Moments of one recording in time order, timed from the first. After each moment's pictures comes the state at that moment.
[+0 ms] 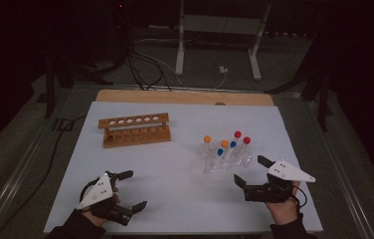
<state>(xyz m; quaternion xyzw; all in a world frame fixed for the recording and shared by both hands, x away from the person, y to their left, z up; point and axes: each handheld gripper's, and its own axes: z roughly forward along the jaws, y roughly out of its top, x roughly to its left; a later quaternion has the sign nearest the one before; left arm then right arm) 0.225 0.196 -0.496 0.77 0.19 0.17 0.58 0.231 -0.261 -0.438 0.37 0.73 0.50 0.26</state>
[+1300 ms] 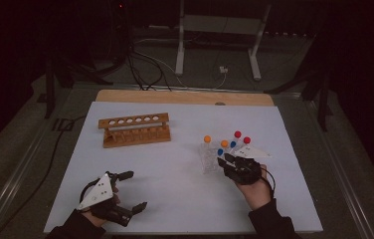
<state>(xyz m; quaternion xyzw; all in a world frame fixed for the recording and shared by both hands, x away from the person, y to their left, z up) 0.224 0.196 -0.496 0.77 0.19 0.17 0.58 0.289 -0.207 -0.465 0.43 0.77 0.42 0.22</state>
